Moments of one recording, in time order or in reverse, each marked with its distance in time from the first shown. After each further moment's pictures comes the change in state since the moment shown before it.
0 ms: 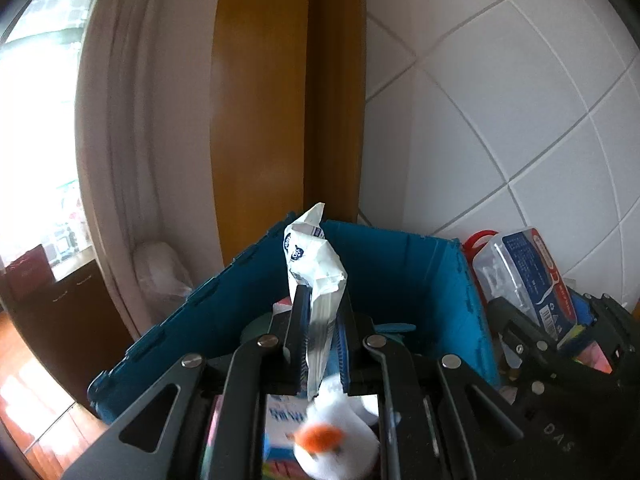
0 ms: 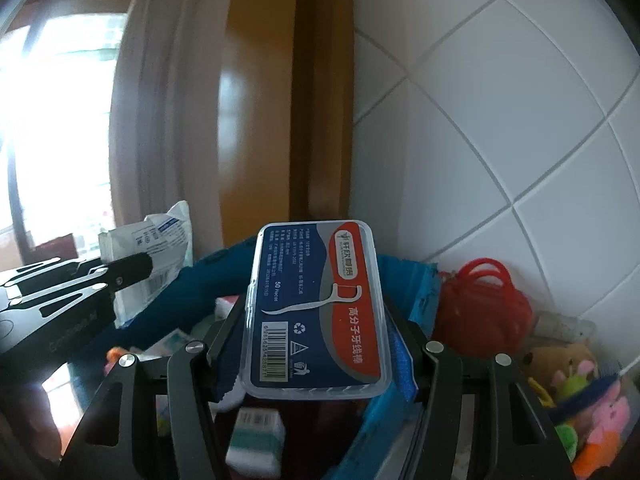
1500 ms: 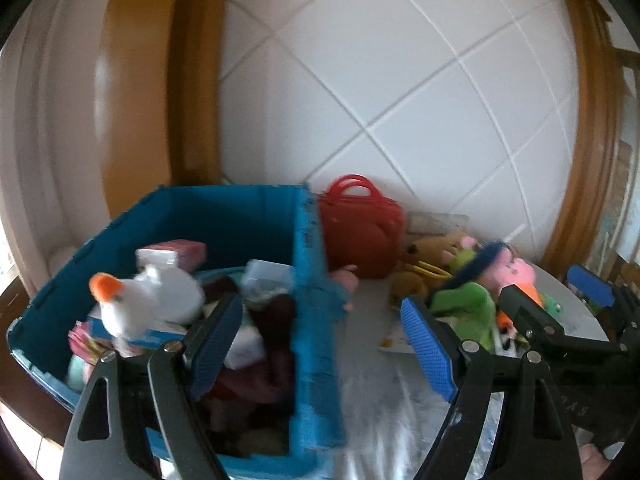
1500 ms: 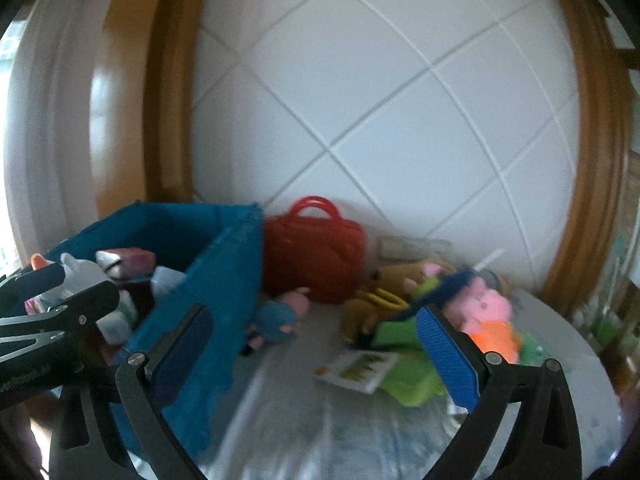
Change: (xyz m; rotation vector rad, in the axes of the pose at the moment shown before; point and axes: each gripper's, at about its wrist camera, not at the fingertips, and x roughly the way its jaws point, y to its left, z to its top) left arm -0.082 -0.129 -0.092 0.164 0.059 -0.356; right arm -0.174 -0.098 -0.101 0.172 0.064 -0.467
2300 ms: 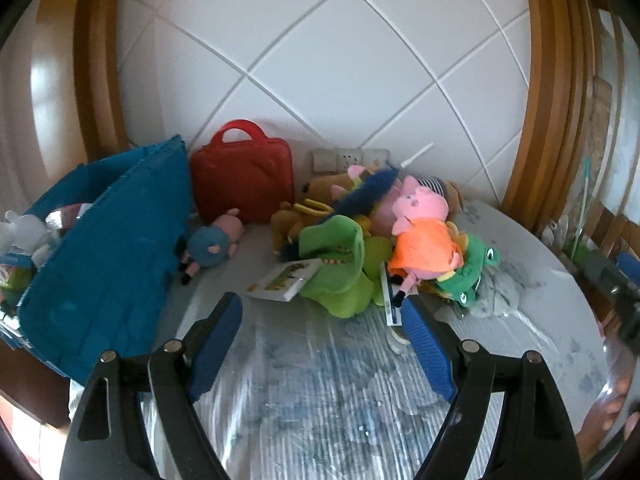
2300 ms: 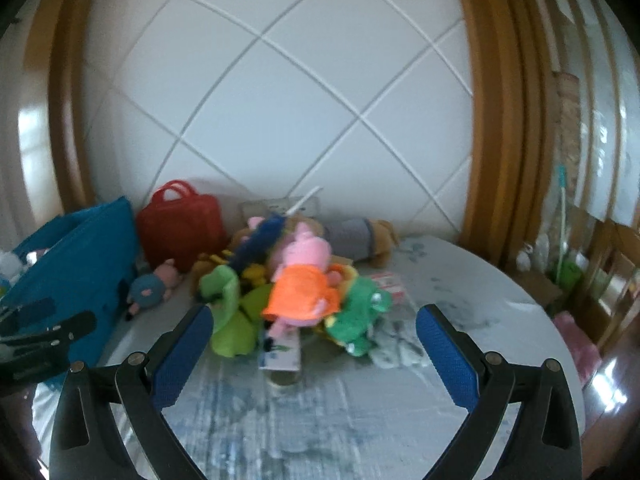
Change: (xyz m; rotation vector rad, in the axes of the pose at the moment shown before) left arm 0.038 -0.290 -0.068 0.077 0.161 -0.031; right arm -0.047 -0.347 -0.087 0.176 0.061 -0.119
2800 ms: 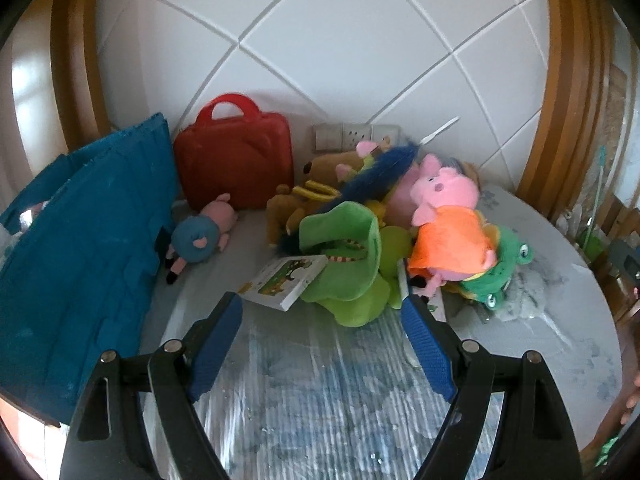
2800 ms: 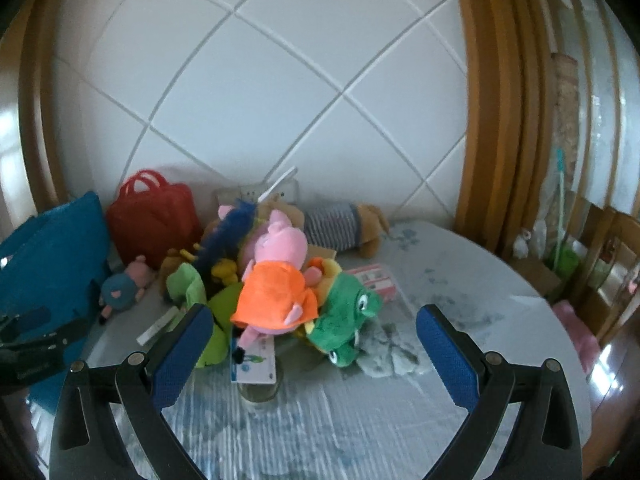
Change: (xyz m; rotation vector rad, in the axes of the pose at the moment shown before) left arm 0.090 0.008 0.016 0.007 0.082 0.012; right arm 0.085 -0.017 0.010 0.004 0.077 -0.026
